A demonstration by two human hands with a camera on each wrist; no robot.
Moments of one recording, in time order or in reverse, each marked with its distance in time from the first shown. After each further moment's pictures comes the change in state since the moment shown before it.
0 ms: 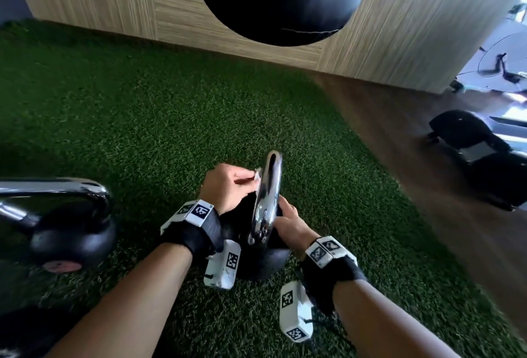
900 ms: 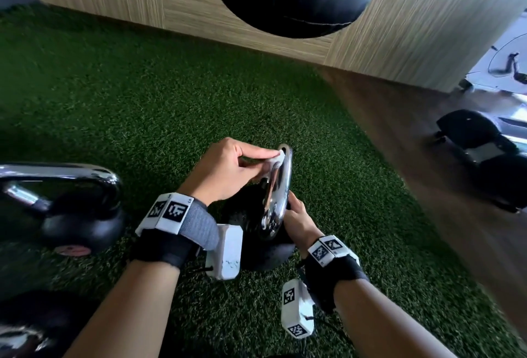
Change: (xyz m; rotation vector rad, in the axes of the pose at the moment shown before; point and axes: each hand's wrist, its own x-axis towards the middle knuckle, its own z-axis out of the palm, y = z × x) left_hand -0.027 0.055 -0.062 -0.134 -0.132 0.196; right_hand 0.031 0.037 0.008 0.115 0.102 -0.032
